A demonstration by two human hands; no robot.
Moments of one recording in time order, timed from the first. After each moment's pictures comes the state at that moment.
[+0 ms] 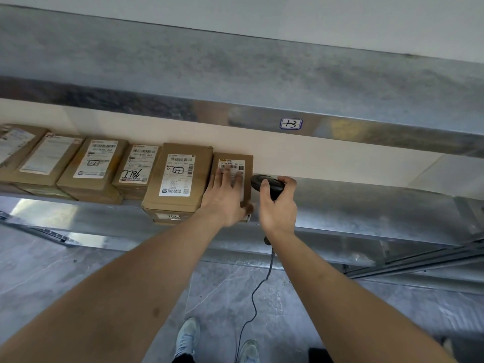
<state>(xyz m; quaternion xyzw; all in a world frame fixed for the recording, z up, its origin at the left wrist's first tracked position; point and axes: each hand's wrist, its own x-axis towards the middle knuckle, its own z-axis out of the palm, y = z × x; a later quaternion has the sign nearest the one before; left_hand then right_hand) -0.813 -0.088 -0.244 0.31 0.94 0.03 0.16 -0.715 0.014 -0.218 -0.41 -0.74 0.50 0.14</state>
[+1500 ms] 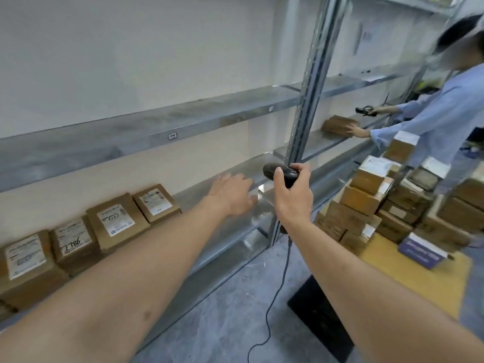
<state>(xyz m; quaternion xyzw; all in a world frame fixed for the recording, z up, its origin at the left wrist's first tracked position) -0.578 -0.149 -0.044 0.71 0.70 0.04 0.01 -0.417 -0.147 -0.040 -0.55 -0.60 0.33 0.48</state>
